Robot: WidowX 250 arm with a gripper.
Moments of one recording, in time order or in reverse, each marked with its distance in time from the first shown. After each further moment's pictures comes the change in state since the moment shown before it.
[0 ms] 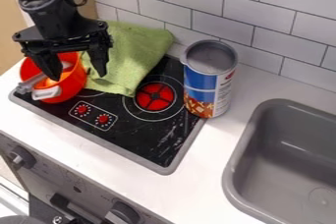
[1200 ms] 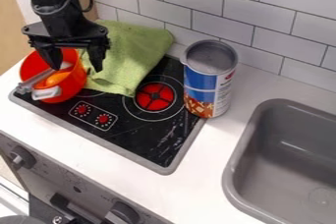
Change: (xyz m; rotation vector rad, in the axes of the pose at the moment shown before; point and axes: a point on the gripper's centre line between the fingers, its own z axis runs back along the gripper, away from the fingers) arm 0.037 0.016 -0.030 0.096 -0.082 -0.110
